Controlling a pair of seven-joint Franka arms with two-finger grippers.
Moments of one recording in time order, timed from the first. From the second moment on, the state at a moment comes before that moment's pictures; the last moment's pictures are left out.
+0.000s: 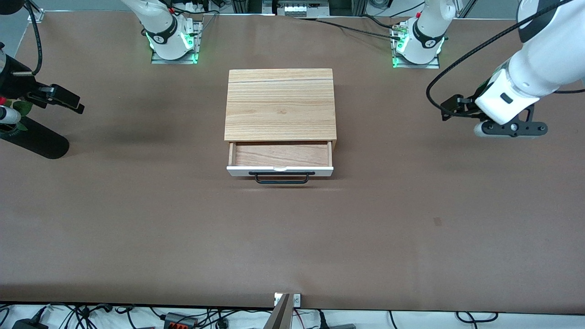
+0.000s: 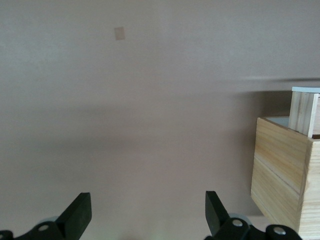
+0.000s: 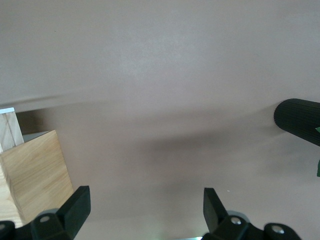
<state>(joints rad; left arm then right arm) 0.04 0.07 -0.22 -1.64 -0.03 1.58 -0.18 -0.04 -0.02 0.01 -1.67 0.02 1.57 0.13</state>
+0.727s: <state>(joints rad) -0.05 0.52 -0.23 -1.33 -0.08 1.64 -0.18 0.01 0.06 0.02 -1.65 0.02 1.51 0.14</state>
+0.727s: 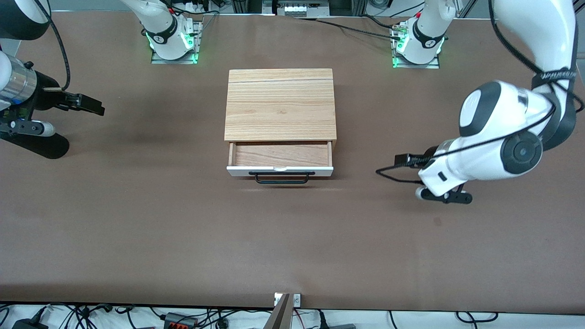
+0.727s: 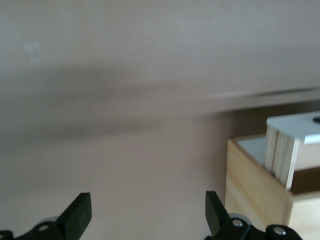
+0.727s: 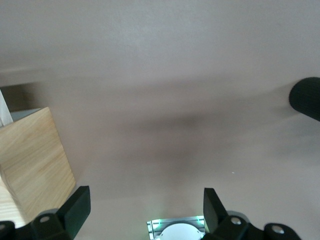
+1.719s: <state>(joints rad) -0.21 0.71 -0.24 -1.30 -0.15 1.98 -0.19 0.32 0.52 0.02 -1.57 0.06 2.32 0.15</state>
